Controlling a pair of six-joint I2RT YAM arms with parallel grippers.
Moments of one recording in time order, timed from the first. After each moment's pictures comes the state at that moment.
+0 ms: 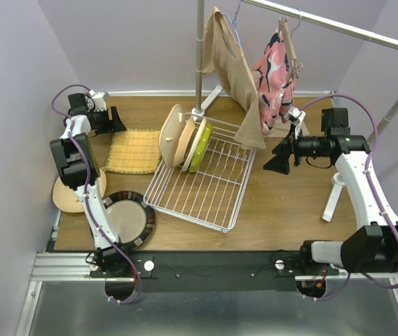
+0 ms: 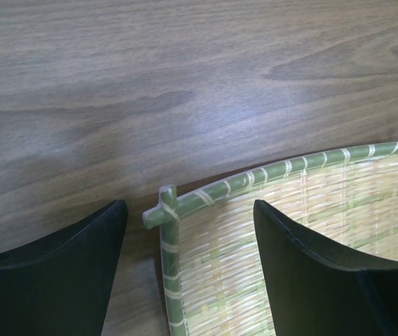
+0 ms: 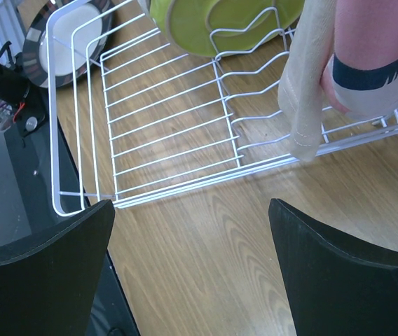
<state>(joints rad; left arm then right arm) 0.33 2.33 1.85 -0.43 0.63 0.15 -0.01 1.29 1.21 -0.87 -1.02 -0.52</state>
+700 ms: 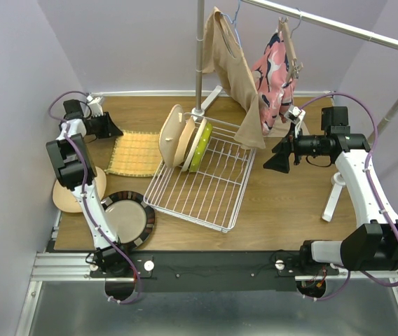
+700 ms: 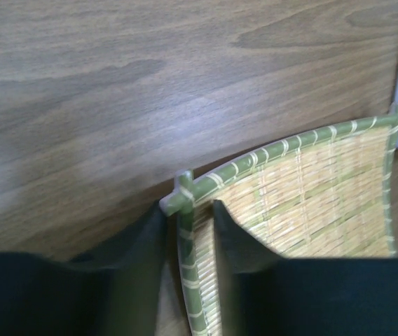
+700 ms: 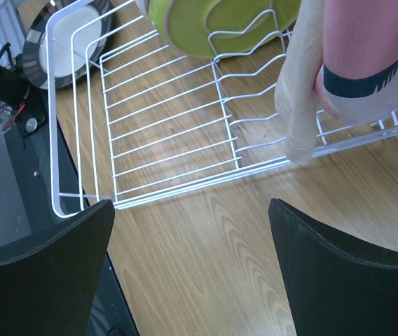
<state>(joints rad) 0.37 2.36 1.85 -0.46 0.82 0.20 -0.01 1.30 1.23 -0.88 -1.02 -0.52</state>
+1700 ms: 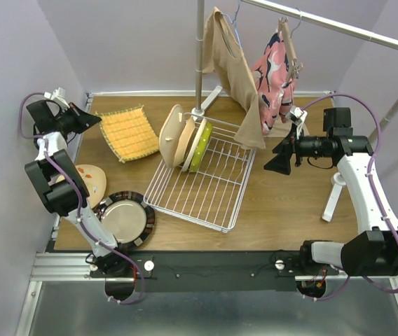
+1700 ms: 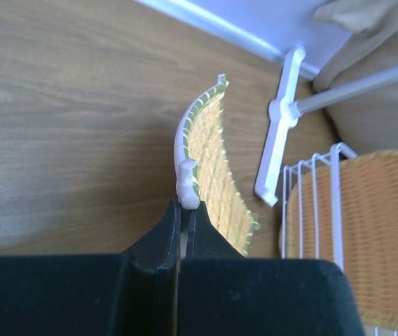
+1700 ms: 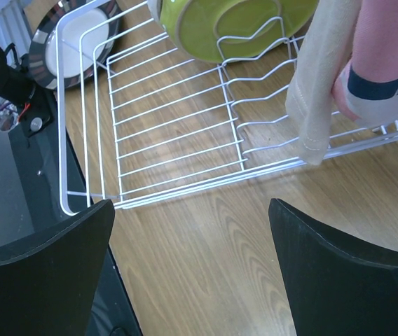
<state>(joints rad) 0.52 1.94 1.43 -0.03 0.94 -0.33 -0.01 1.26 1.23 -0.89 -1.03 -0.52</state>
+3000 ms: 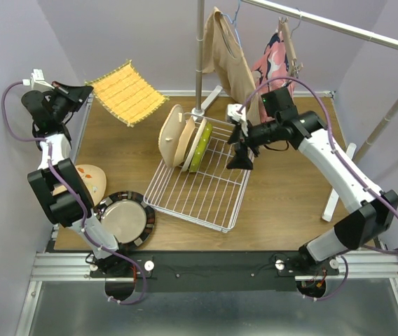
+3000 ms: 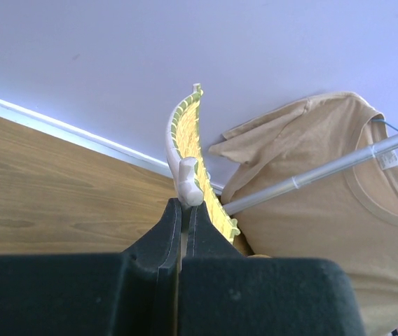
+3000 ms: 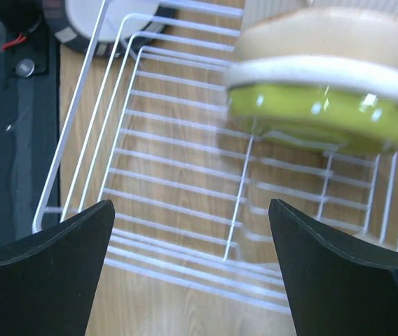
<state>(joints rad) 0.49 1.78 1.35 0.50 0.77 -0.94 0.45 1.49 1.53 -0.93 -0.84 -0.70</state>
